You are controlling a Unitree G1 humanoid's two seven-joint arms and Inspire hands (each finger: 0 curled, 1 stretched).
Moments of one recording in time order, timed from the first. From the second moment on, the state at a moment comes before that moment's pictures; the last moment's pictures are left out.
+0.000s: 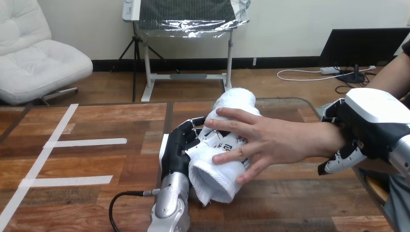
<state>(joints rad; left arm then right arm) -0.54 -0.17 0.05 1.11 -0.17 -0.43 0.06 -0.09 -0.77 0.05 -0.31 -0.66 0.24 0.46</state>
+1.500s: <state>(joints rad) -0.54 -0.17 0.05 1.11 -0.19 -0.42 0.06 -0.08 -0.77 0.05 -0.33 -0.66 0.24 0.46</state>
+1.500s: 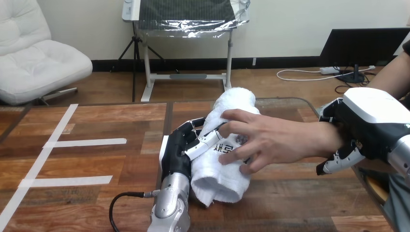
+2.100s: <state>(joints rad) -0.54 -0.17 0.04 1.11 -0.20 -0.42 0.05 -0.08 -0.77 0.05 -0.33 -0.66 0.25 0.46</state>
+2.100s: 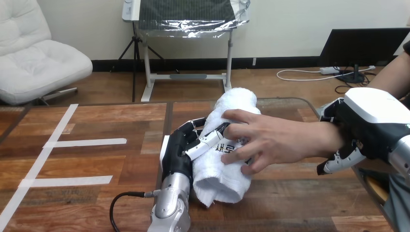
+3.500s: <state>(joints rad) -0.54 -0.17 0.02 1.11 -0.24 -0.42 -0.01 -0.08 -0.77 0.04 -0.35 -0.66 0.26 0.46</state>
